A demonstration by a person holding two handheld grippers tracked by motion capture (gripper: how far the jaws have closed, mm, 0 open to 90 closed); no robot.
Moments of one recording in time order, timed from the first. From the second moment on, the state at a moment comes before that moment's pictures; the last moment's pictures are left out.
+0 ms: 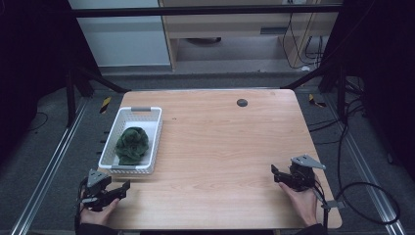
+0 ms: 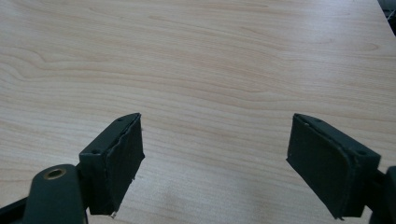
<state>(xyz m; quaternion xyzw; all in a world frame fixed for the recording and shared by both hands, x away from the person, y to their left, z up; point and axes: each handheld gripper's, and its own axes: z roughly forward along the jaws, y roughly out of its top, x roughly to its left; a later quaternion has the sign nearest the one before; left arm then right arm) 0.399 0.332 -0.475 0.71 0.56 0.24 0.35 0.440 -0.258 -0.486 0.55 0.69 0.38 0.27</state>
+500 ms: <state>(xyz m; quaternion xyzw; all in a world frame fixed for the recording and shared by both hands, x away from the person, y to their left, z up) 0.390 0.339 -0.454 0.70 0.57 0.24 0.37 0.437 -0.260 -0.482 0.54 0.70 0.38 0.28</state>
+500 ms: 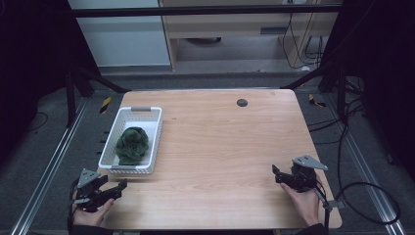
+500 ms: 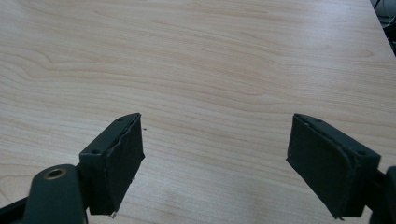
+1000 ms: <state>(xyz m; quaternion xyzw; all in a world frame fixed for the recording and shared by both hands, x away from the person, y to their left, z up) 0.393 0.349 -0.424 0.69 0.56 0.24 0.38 0.438 -0.261 -0.483 0.54 0.70 0.38 0.27</state>
